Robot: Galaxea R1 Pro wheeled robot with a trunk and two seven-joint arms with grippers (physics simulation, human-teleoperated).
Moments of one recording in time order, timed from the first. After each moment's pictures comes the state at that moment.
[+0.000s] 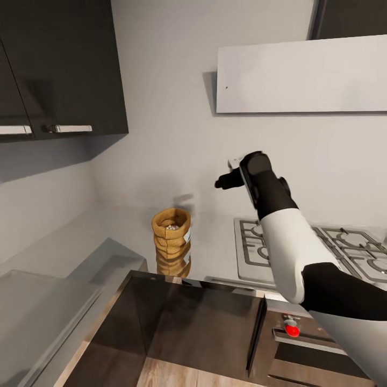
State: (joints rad) left arm 0.00 -0.04 0.05 -0.08 0.18 -0.06 0.00; right arm -1.35 0.17 0.01 -0.85 0.47 1.04 0.36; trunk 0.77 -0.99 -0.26
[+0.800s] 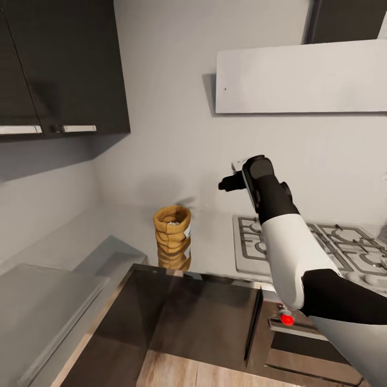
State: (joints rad) left arm 0.00 -0.04 0.05 -0.08 0.18 -0.06 -0.01; right arm -1.31 0.17 -0.02 -0.89 0.47 1.04 0.32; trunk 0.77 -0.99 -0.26
